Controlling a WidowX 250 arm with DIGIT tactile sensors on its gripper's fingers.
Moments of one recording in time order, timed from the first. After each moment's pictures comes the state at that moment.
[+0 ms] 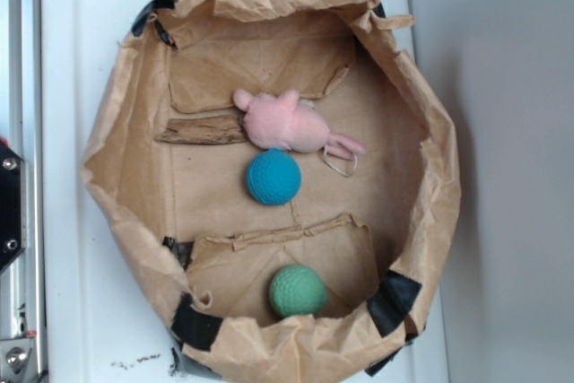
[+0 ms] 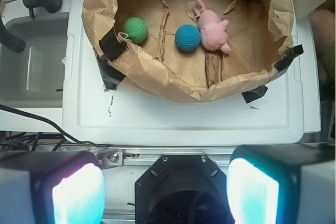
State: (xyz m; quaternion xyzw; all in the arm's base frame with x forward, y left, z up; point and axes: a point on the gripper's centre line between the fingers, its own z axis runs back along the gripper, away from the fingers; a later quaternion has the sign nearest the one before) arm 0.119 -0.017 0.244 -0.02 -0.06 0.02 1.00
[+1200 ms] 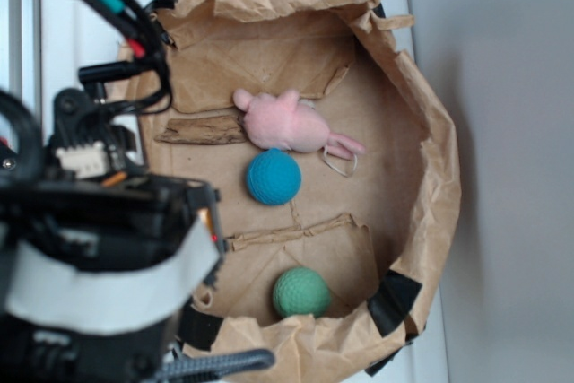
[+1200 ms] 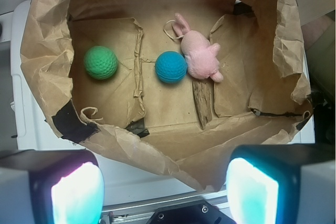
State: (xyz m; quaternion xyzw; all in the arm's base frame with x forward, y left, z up) arm 0.196 -0.021 0.198 0.05 -0.03 0.08 1.00
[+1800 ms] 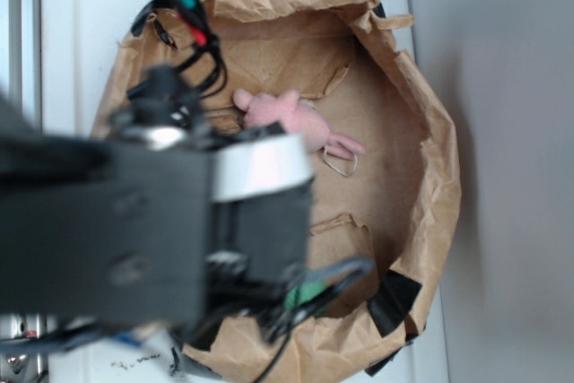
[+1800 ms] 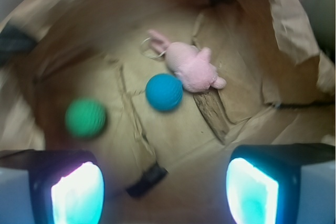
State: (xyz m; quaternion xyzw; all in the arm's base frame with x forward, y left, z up) arm 0.236 -0.006 0.156 0.03 -0.04 0.32 0.95
